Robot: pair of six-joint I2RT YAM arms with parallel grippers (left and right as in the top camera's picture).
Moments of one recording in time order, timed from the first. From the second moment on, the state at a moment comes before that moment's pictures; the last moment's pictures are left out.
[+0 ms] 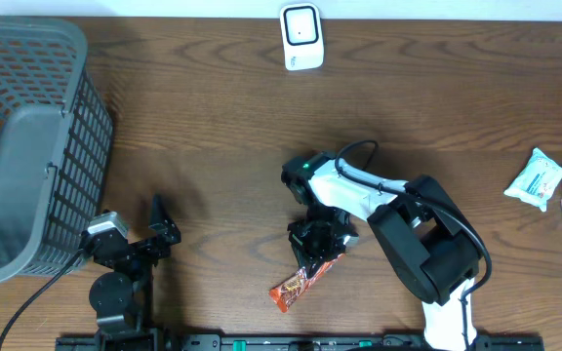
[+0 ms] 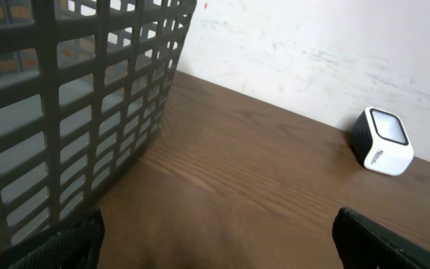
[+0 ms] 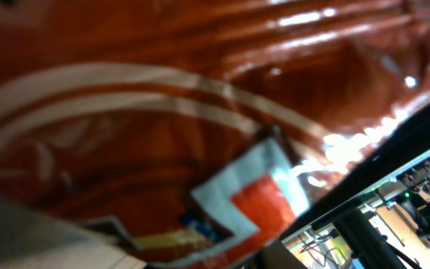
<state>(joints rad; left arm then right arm) 0.12 0.01 0.05 -0.19 -0.03 -0.29 0.70 2.09 1.25 -1.13 -0.51 1.59</state>
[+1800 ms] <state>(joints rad) 0.12 0.01 0.05 -0.19 -0.03 -0.29 0.58 1.91 1.32 -0.65 -1.50 -0.76</state>
